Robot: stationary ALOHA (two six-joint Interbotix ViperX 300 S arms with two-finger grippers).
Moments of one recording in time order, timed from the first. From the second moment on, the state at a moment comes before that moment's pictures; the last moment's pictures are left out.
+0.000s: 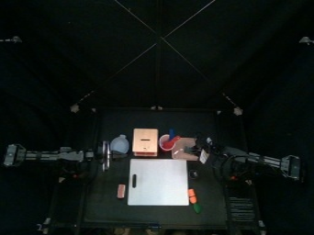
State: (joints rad) left arm 0.08 -0.86 1.24 0.00 -0.30 0.00; right arm -0.40 -0.73 1.12 0.10 0.30 0.03
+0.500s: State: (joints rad) left arm 0.08 -0.86 1.24 0.00 -0.30 0.00; right arm -0.41 -0.62 1.12 0.00 0.31 0.03
